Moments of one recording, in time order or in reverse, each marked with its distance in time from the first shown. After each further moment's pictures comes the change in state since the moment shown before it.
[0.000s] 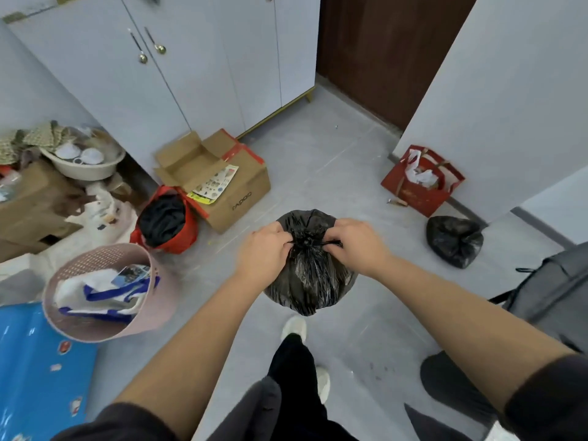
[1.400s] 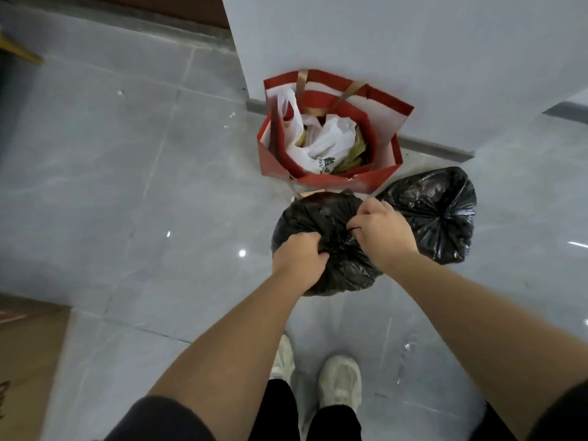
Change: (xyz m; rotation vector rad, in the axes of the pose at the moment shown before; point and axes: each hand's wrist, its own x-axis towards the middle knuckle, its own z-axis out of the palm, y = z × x) left_hand 0.598 0.185 0.622 -0.019 -0.743 0.118; right_hand 0.261 0.728 0.210 0.099 0.036 0.754
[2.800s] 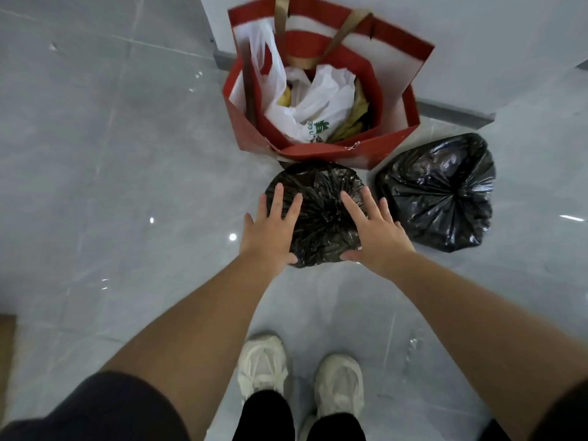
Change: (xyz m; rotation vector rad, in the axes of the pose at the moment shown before) left_hand 0.070 -0.061 0.043 0.524 -0.133 0.106; right_hand 0.019 0.031 0.087 0.044 -0.294 0.164
